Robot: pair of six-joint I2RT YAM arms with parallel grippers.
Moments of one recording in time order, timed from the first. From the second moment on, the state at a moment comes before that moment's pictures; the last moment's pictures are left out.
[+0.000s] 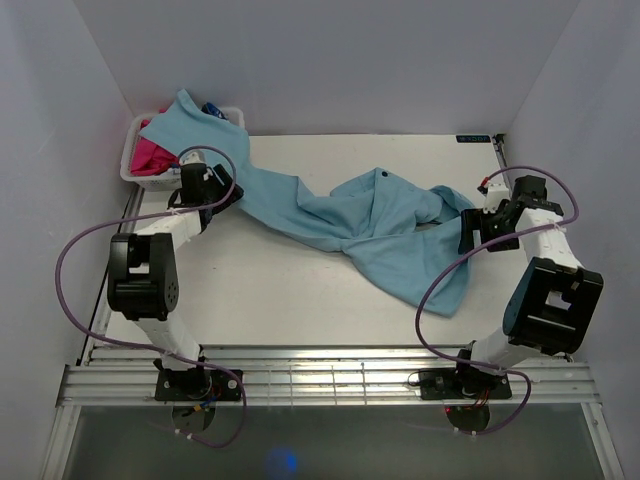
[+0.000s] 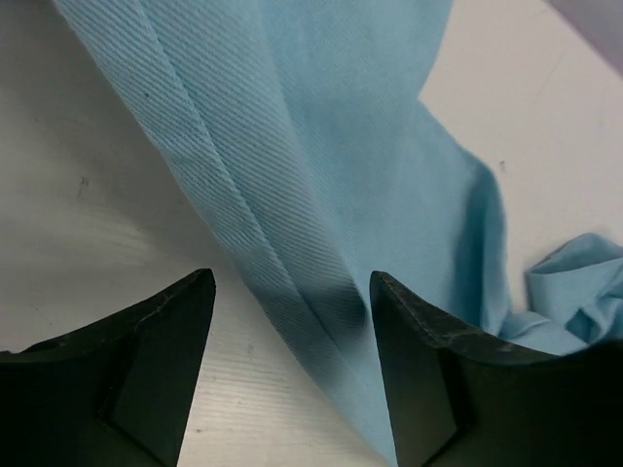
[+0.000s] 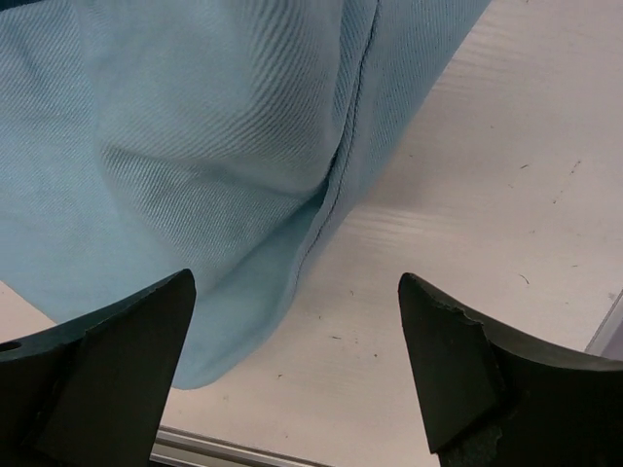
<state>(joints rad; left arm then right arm) -0.03 1.72 1.06 0.12 0.07 -0.55 -0.28 1.52 1.11 -0.77 -0.31 -0.40</state>
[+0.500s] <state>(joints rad) -0.22 1.65 1.09 0.23 0.33 -0.51 -0.32 1.58 1.13 -0.67 -0.44 -0.35</state>
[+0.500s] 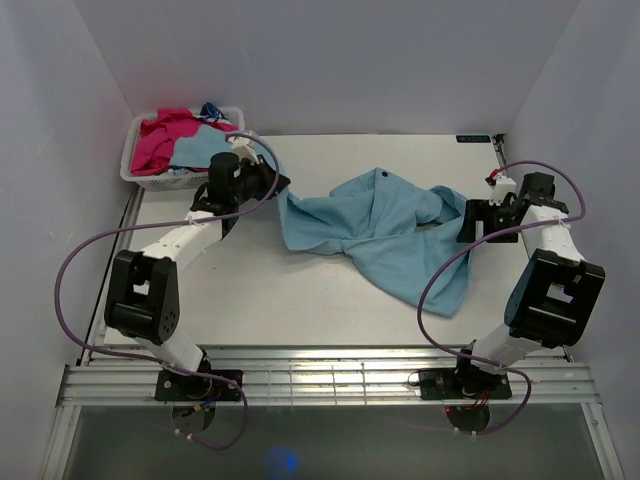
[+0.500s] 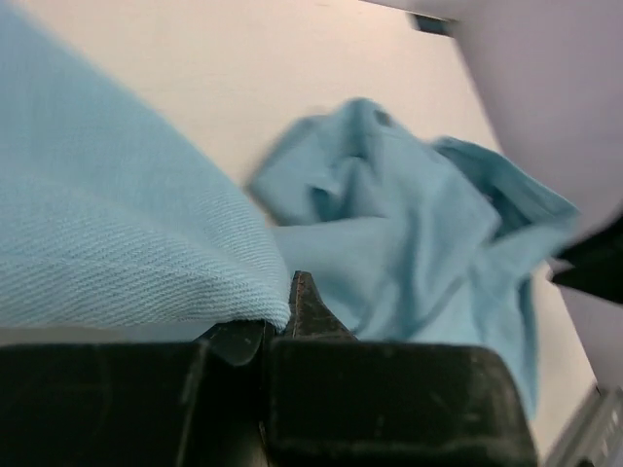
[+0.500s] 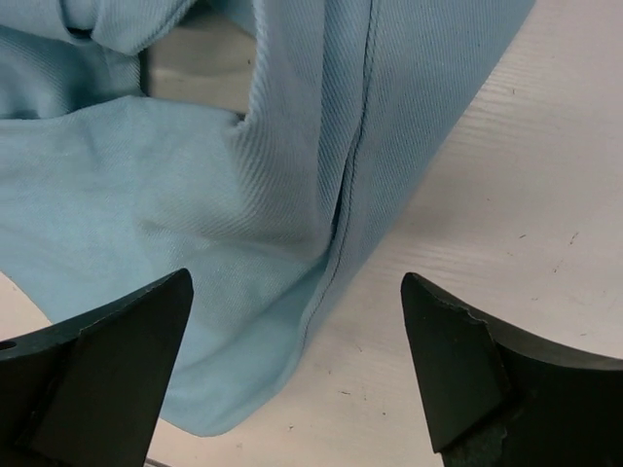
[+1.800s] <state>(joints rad) -0.44 2.36 2.17 -0.47 0.50 0.19 -0.29 1.72 1.28 -0.53 -0.41 -0.26</state>
